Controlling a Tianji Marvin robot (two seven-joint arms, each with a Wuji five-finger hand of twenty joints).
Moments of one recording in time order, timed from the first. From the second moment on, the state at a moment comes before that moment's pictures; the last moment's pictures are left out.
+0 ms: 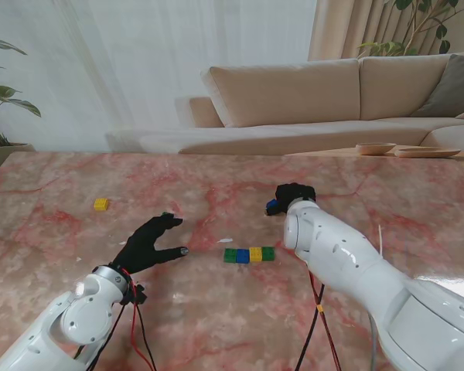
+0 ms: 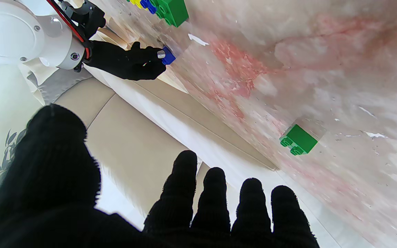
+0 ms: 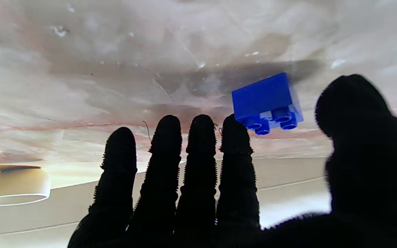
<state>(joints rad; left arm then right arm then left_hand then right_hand) 1.66 -1.12 -1.26 -1.56 0.47 -0.14 0.05 -0.79 -1.33 0.51 -0.63 -0.48 0.38 -0.18 0.51 -0.31 0.15 -0.04 0.36 0.08 0.22 0.18 0.22 0.02 0.24 0.22 0.09 0.04 0.12 0.35 -0.02 -0.03 0.20 0.31 0.37 -0.59 0.62 -0.07 0.49 -0.17 0.73 1.04 0.56 -0.17 0.77 0.80 0.49 -0.14 0.84 0.69 0.25 -0.05 1.05 0.88</state>
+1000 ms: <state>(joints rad) 1.66 -1.12 -1.26 -1.56 0.46 -0.15 0.06 -0.86 -1.29 0.55 -0.73 -0.55 0.31 -0.23 0.51 -0.31 0.17 -0.04 0.36 0.08 0.22 0.18 0.22 0.02 0.24 0.22 0.09 0.04 0.12 0.35 -0.02 -0.03 0.17 0.32 0.48 -0.66 0.93 -0.25 0.57 -0.21 0.79 0.76 0.76 -0.19 0.74 0.85 0.62 -0.16 0.84 0.69 0.33 -0.05 1.08 0.88</state>
